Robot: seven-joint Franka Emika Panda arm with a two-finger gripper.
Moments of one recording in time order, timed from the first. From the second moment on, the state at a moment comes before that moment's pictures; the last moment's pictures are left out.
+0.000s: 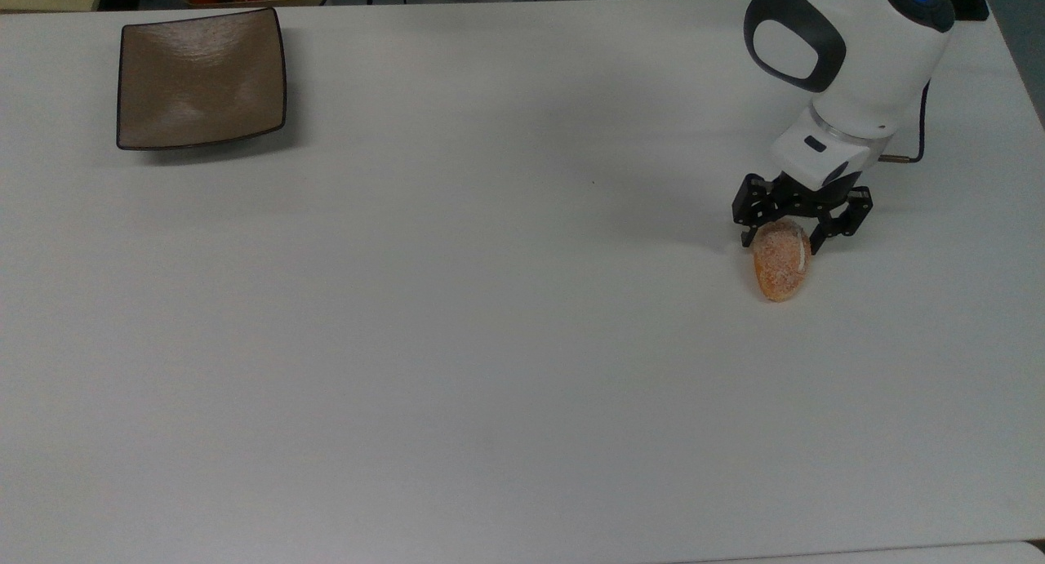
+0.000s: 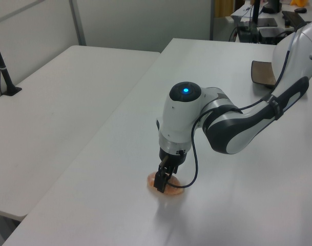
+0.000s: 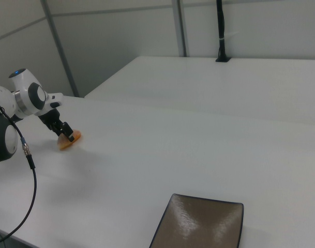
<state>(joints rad) 0.61 0.78 0.13 -1.24 -0.33 2.14 0.87</state>
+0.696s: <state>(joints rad) 0.54 0.66 0.12 -1.28 -0.37 2.14 0.87</state>
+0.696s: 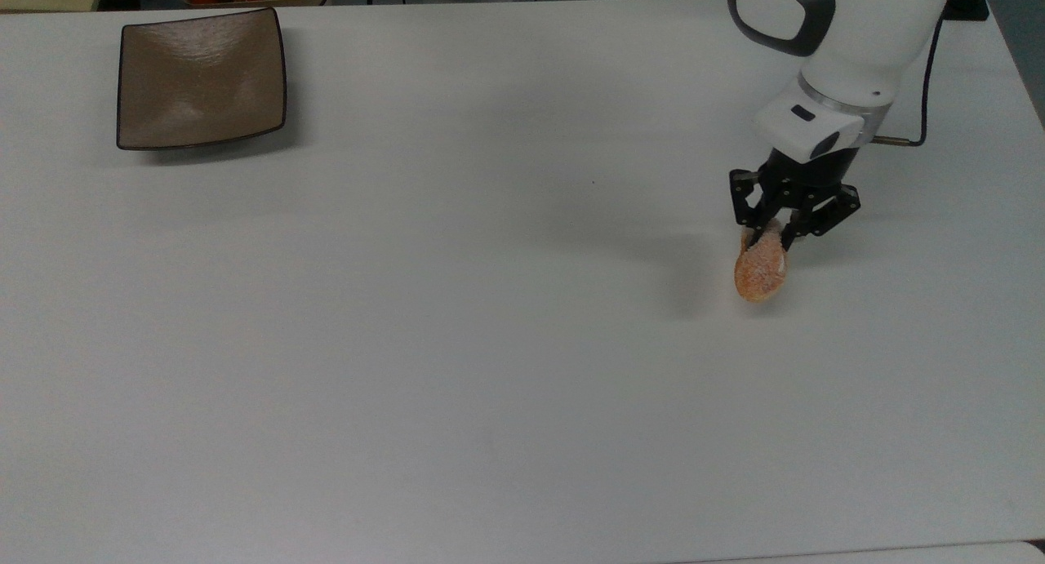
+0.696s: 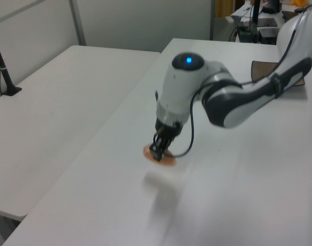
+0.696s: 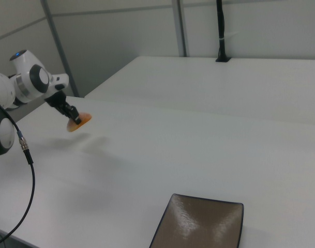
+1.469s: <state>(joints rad) 0.34 0.20 -0.17 -1.72 -0.19 1.99 0.09</state>
